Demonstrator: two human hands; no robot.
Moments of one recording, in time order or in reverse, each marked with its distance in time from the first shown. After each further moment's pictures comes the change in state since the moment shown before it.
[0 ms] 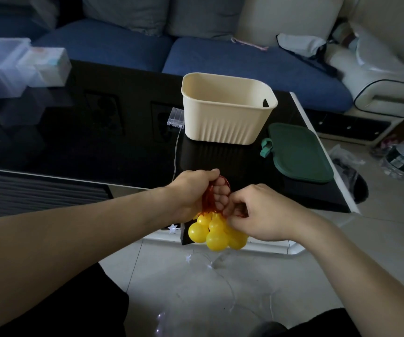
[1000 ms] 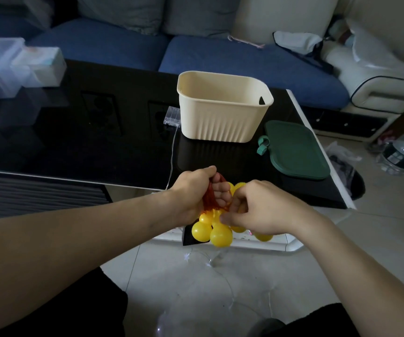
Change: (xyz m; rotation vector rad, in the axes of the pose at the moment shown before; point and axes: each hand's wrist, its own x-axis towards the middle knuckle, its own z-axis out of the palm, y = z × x) left_hand -0.004 -0.004 0.012 -0.116 0.064 0.024; right_hand 0.000 0.006 -0.003 -0.037 -0.018 0.151
